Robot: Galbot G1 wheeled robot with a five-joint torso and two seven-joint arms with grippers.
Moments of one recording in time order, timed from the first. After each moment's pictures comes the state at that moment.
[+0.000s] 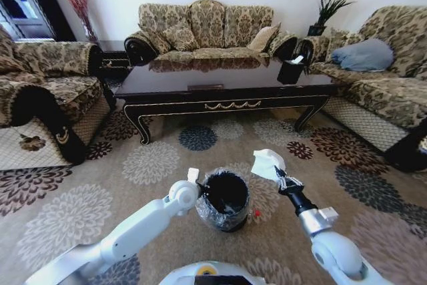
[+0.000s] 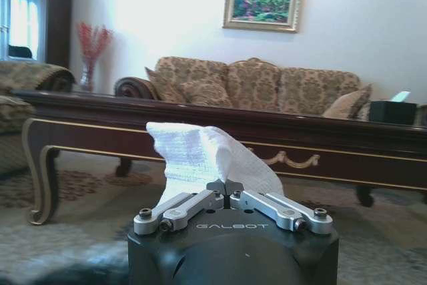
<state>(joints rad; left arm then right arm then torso) 0.62 -1.11 0.42 -1.84 -1.39 0.72 -0.91 -1.80 0.94 0.63 2.25 0.44 0.15 0.09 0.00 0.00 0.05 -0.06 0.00</state>
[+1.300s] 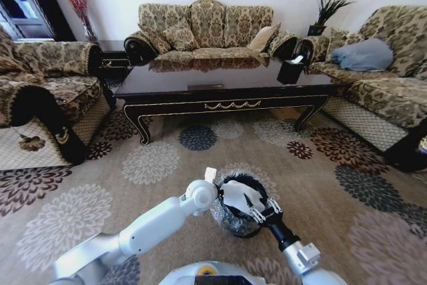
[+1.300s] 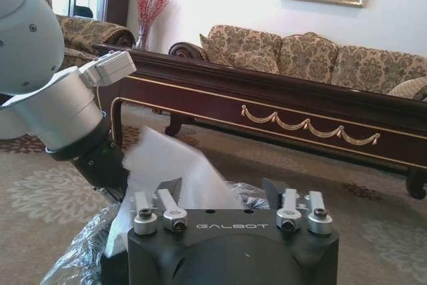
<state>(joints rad) 0.58 -1.18 0.48 -1.85 -1.44 0.72 -0.97 -1.93 1.01 0.52 2.25 0.17 0.18 0.02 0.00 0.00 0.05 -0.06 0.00</state>
